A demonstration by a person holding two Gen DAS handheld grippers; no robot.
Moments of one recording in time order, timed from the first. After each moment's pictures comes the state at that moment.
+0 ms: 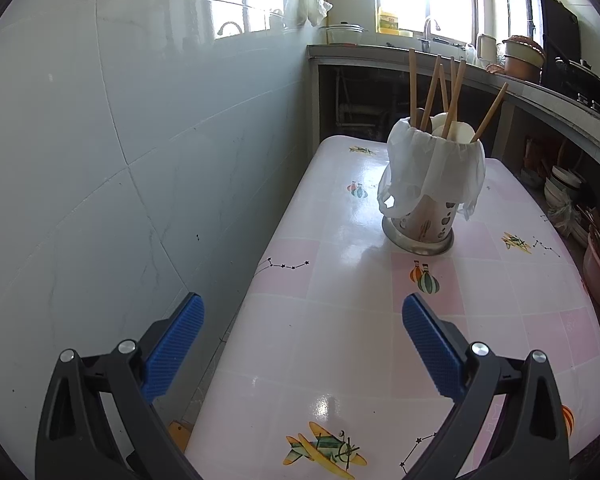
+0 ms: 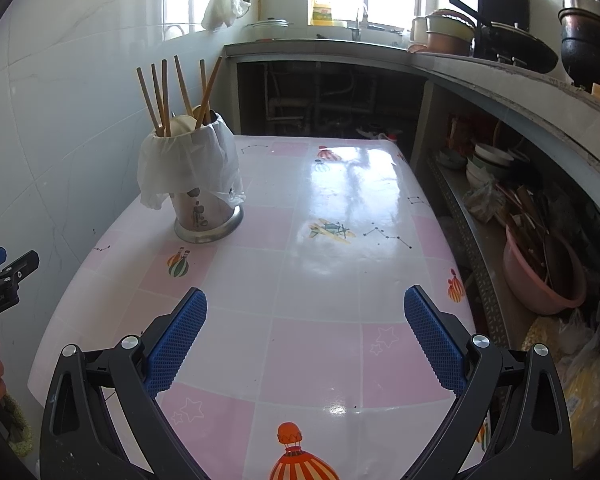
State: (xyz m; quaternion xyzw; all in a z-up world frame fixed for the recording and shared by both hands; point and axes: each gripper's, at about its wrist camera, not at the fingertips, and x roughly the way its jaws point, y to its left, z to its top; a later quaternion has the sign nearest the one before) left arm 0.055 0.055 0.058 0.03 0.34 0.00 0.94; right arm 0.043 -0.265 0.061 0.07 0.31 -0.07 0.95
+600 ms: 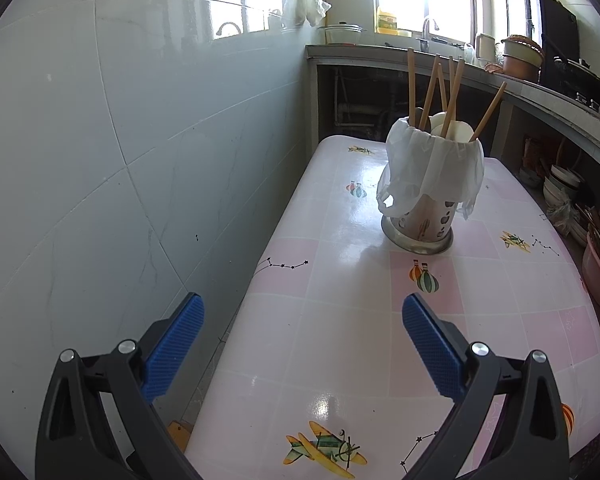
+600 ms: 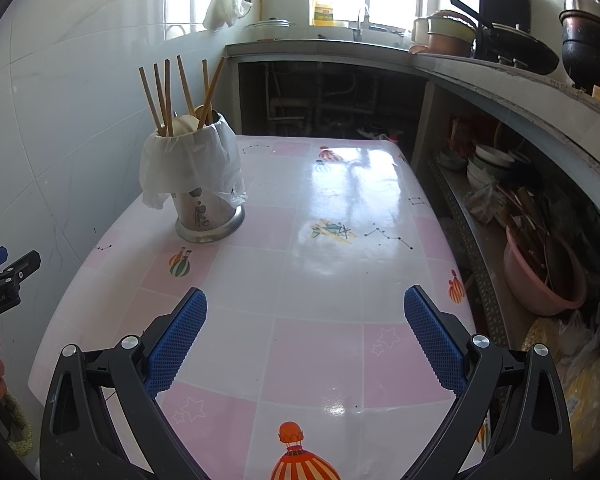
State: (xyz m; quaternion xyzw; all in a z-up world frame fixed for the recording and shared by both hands) left arm 0.055 0.055 0.057 0.03 0.34 0.00 0.94; right arm 0.043 -0.265 0.063 0.07 0.31 -0.06 0.95
